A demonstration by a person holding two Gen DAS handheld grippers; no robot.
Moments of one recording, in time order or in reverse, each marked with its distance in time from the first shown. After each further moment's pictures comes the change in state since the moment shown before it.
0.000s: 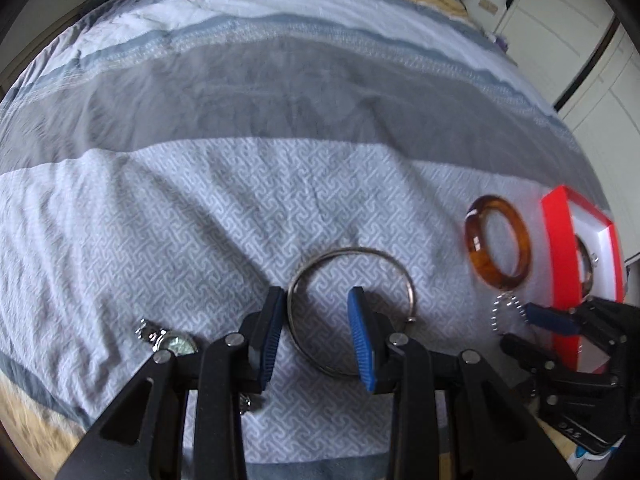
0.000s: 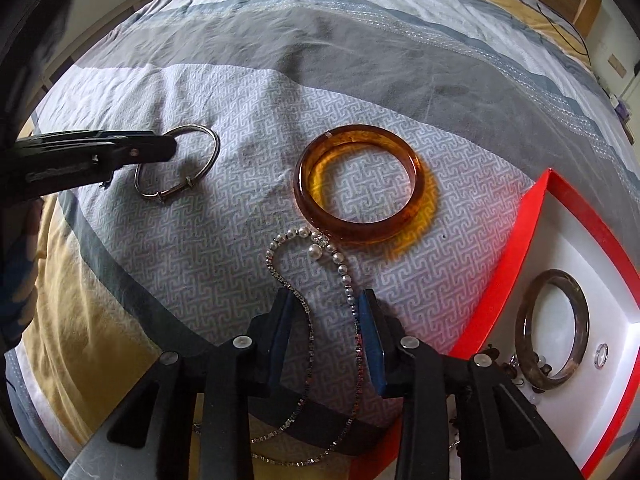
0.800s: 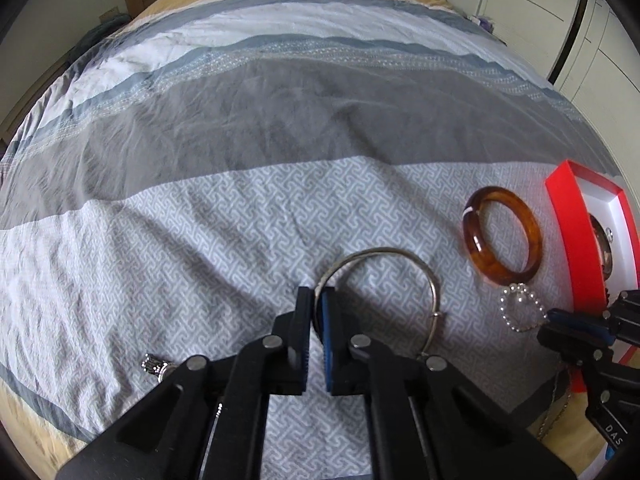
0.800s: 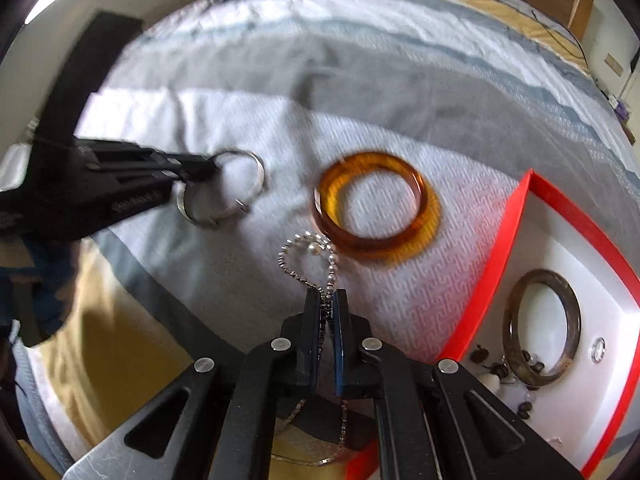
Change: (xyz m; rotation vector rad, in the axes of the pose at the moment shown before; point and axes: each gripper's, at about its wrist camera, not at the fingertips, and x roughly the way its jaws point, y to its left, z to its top) left arm -0.004 -0.021 0.008 0.112 -0.076 0.079; right arm -0.027 0.002 -0.013 0.019 -0.107 0.064
